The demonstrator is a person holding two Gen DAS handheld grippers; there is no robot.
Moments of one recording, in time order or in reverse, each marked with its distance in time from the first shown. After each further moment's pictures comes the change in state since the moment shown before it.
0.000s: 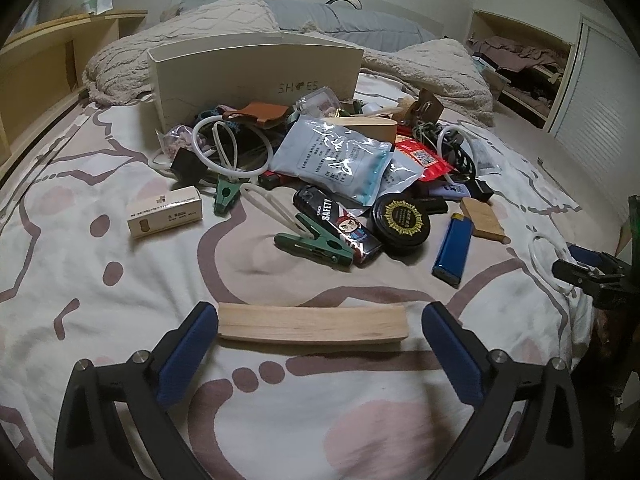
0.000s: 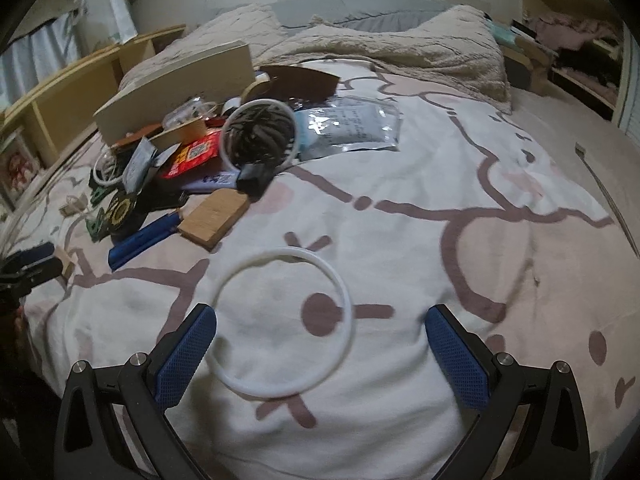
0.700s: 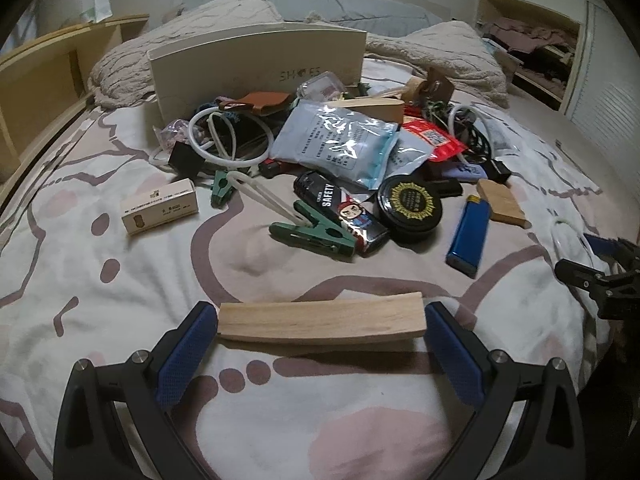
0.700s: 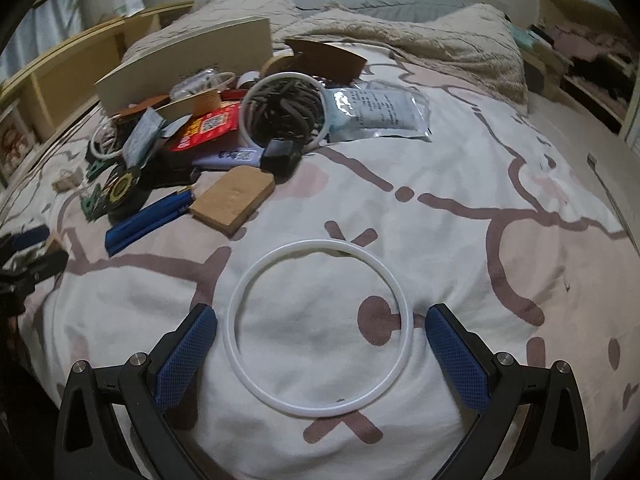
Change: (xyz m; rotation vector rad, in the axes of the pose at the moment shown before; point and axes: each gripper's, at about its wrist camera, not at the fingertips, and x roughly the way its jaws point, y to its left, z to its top) left arm 0.016 -0.013 -0.002 0.023 0.028 0.099; right arm 0.017 0.023 0.001 -0.032 0.056 -0.032
